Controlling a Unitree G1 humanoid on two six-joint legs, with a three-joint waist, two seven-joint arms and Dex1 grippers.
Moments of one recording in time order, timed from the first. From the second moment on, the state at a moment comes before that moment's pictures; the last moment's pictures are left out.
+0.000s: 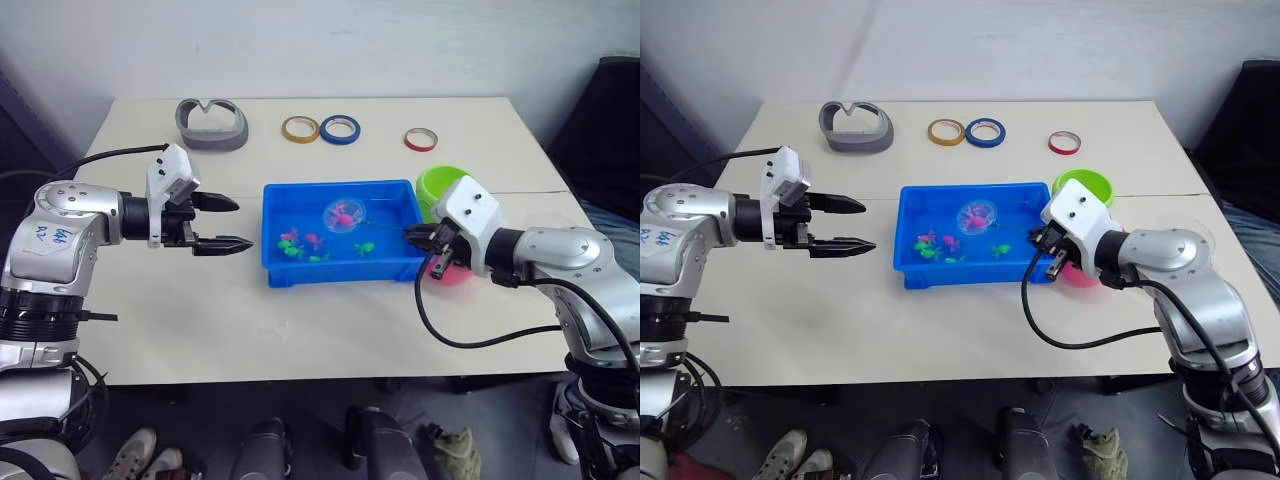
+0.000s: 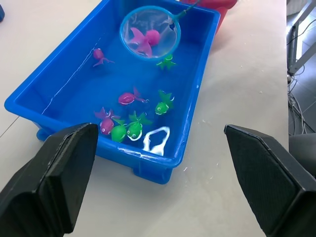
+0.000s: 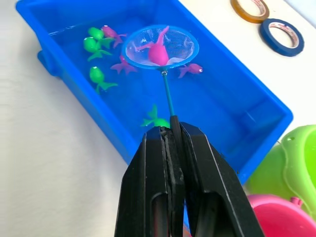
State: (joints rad) left arm -0.77 0.85 -0.01 0.14 -0.35 0.59 -1.17; right arm -0.52 -0.75 -0.02 -0.52 0.24 0.95 0.82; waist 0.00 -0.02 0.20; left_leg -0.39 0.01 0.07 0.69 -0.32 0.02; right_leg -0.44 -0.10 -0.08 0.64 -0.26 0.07
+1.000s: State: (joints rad) left arm -1.02 0.53 -0.06 0.61 -0.30 0.20 -1.35; right arm 0.04 -0.98 -0.62 -0.77 0.26 1.03 0.72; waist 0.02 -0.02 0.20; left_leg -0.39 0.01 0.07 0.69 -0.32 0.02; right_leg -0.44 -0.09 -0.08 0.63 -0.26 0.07
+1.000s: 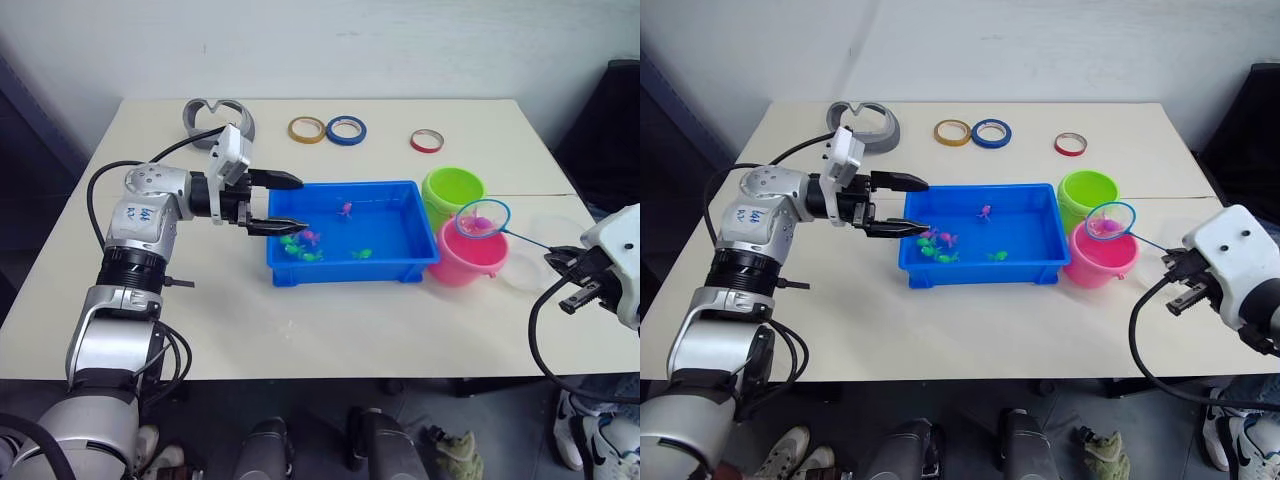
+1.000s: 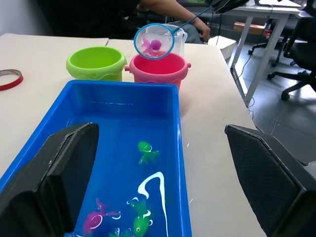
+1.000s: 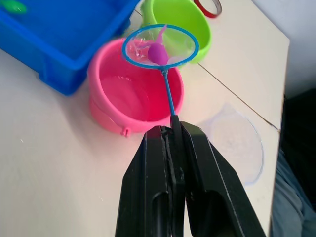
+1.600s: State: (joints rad) left arm -1.02 0.52 -0.06 0.64 -0.27 0.17 -1.39; right arm 0.30 -1.17 -0.47 -0.70 -0.24 0.52 0.67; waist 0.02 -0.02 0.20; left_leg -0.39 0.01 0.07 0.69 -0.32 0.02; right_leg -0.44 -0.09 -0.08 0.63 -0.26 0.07
